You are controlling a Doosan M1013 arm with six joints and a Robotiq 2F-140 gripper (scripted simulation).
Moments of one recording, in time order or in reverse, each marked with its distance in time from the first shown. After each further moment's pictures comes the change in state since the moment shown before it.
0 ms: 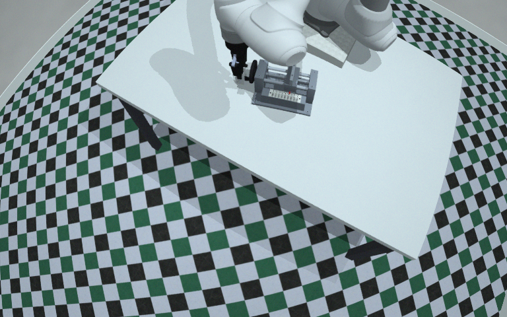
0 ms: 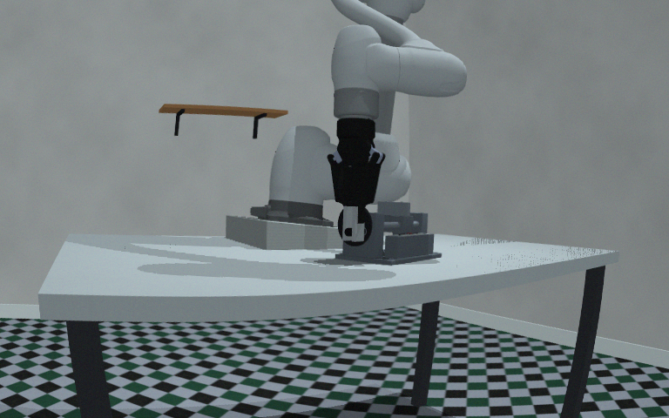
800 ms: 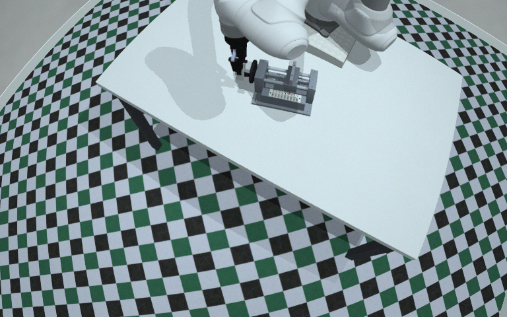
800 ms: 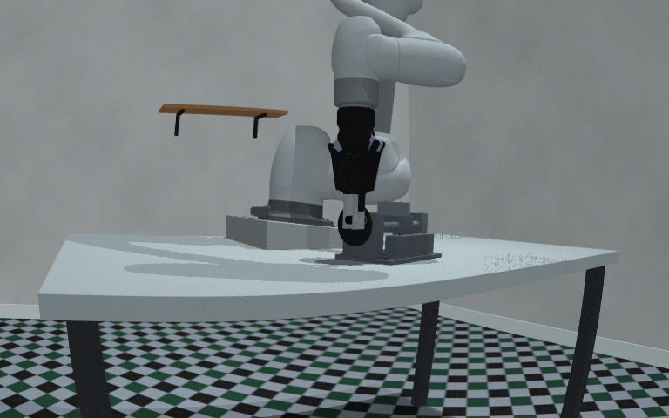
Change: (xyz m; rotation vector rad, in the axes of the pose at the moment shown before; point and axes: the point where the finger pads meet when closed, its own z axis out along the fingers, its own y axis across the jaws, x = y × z) arm 0.000 0.000 -0.023 0.000 0.000 0.000
